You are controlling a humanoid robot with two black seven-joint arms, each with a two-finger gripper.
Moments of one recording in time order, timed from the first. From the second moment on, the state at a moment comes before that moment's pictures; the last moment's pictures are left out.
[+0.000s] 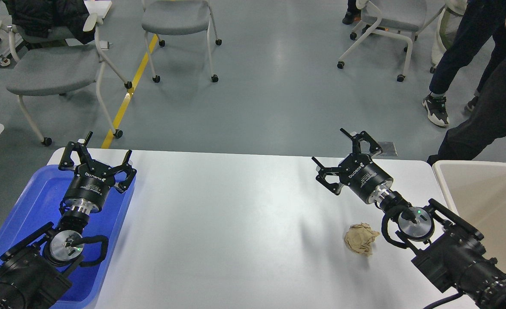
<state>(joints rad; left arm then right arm) -0.49 0.34 -0.89 -0.55 -0.07 -0.63 -0.50 0.64 -0.15 0.83 0.62 0.12 0.48 0.02</state>
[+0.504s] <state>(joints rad) -0.49 0.34 -0.89 -0.55 -0.07 -0.63 -0.50 0.63 -0.16 0.83 0.63 0.12 0.48 0.02</state>
